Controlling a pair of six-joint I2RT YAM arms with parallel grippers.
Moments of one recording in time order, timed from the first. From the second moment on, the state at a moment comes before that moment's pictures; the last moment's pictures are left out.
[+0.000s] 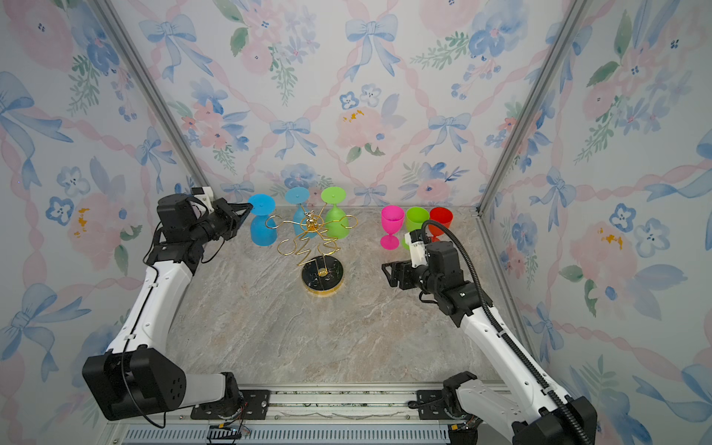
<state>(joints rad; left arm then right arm) 0.16 1.33 1.25 -0.21 0.64 -0.99 0.37 1.04 0.91 -0.43 -0.25 0.27</state>
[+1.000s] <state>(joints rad) 0.23 0.88 0.96 -0.42 0.74 -0.73 0.41 1.09 0.92 -0.44 -0.25 0.28</state>
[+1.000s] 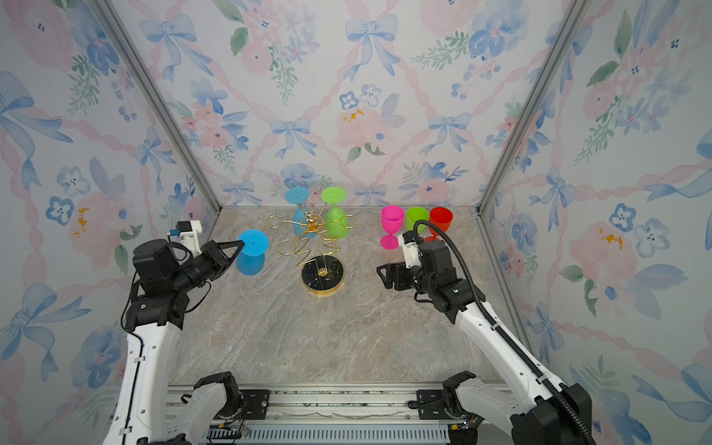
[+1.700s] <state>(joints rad) -0.02 0.81 0.89 -0.64 0.76 -0.54 0.43 1.09 0.94 -0.44 -0.22 0.29</state>
